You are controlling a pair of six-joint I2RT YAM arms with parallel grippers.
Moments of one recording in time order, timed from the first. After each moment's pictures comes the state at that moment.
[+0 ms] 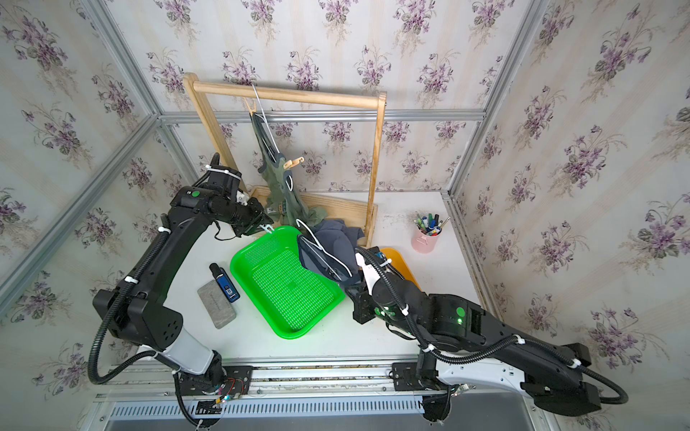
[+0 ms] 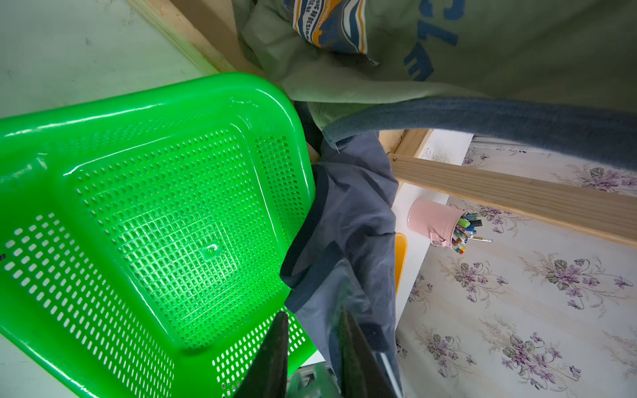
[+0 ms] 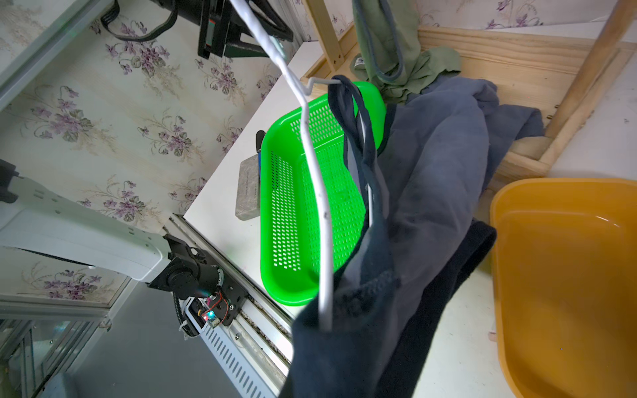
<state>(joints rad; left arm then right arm) -0.20 1.64 1.78 -1.17 0.34 -0.83 1.26 0.81 1.09 -0.85 0.33 0.70</state>
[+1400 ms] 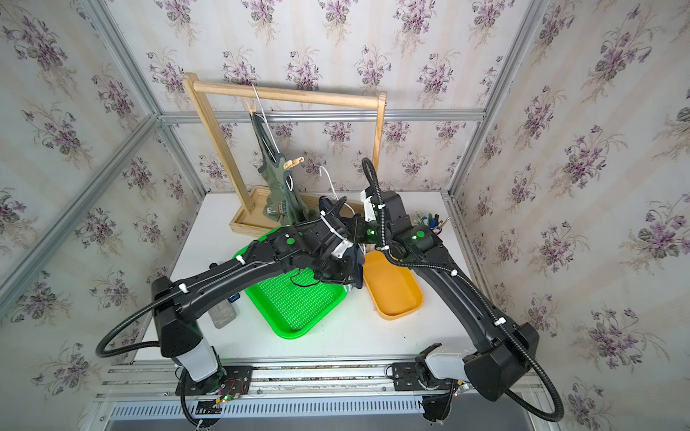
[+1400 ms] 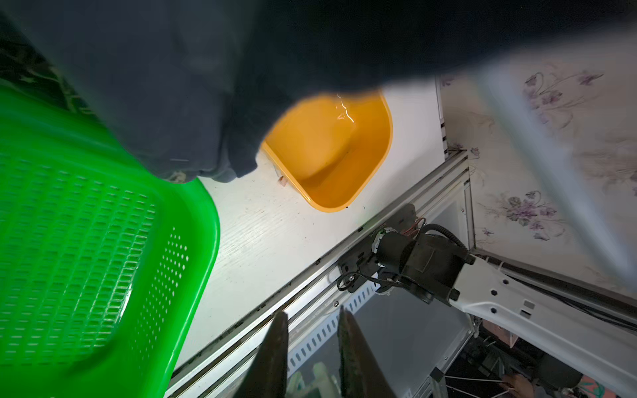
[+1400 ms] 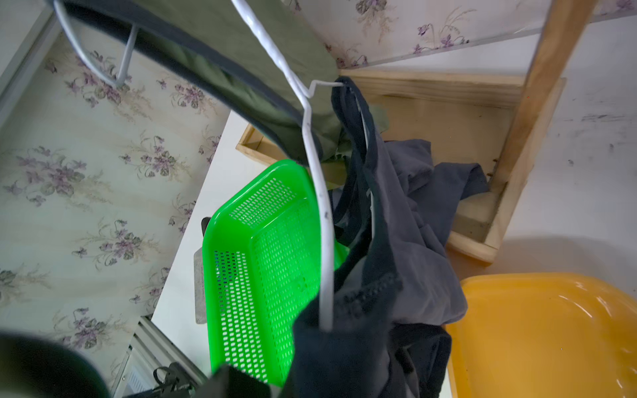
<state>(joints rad) -0.99 1.79 1.76 -0.98 0.25 -0.73 0.52 1.32 1.36 -0.67 -0.19 0.51</state>
